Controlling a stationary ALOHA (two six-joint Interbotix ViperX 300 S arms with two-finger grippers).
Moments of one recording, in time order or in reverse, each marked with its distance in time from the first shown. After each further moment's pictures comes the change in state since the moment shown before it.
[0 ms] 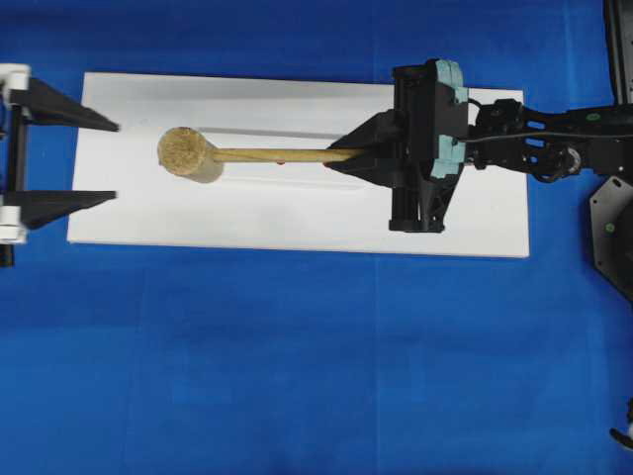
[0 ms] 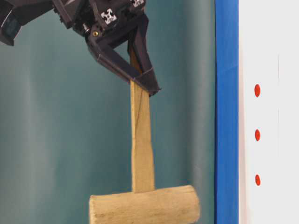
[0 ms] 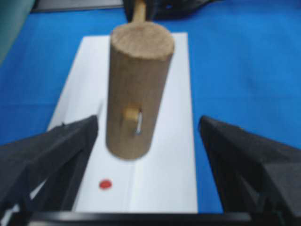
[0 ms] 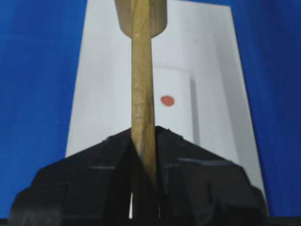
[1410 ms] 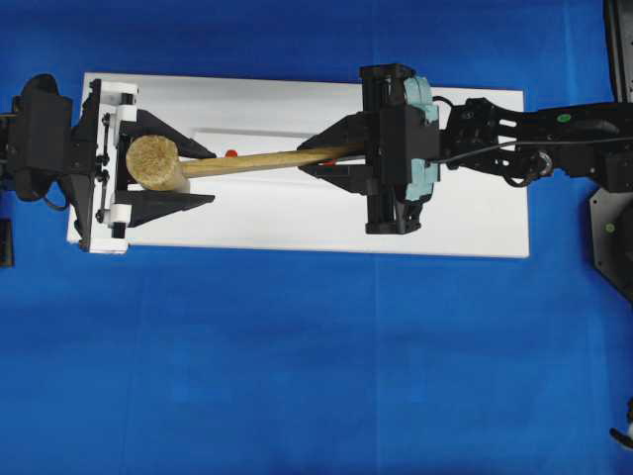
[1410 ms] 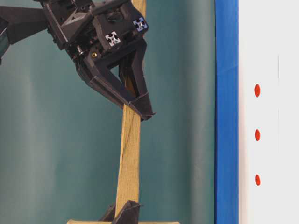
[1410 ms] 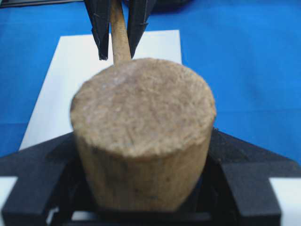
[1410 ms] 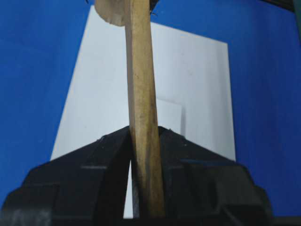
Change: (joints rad) left arm -0.026 0.500 -0.186 0.003 -0.279 -0.002; right arm 0.009 0.080 -0.086 -0.106 -0.029 -0.048
